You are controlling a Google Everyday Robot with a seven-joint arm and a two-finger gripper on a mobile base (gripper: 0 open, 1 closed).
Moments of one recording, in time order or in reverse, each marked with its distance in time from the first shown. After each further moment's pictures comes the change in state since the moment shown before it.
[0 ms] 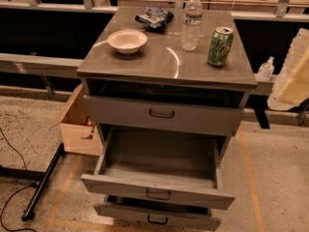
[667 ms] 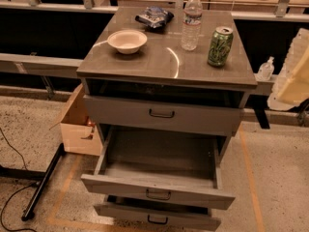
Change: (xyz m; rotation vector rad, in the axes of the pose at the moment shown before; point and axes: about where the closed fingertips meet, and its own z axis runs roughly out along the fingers) arm 0.000 0.000 0.000 0.000 0.000 0.000
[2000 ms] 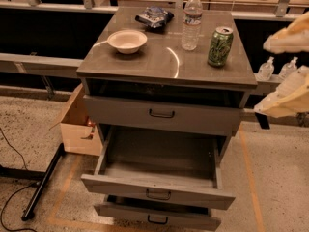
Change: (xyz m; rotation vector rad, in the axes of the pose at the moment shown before) arm 0.014 0.037 0.017 0.042 -0.098 0.037
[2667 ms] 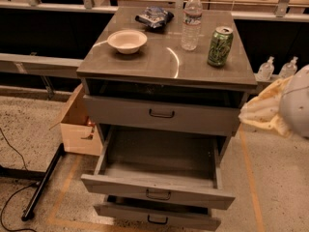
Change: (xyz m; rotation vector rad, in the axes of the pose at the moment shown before) arm 0.030 0.041 0.069 -0.016 -0.042 0.073
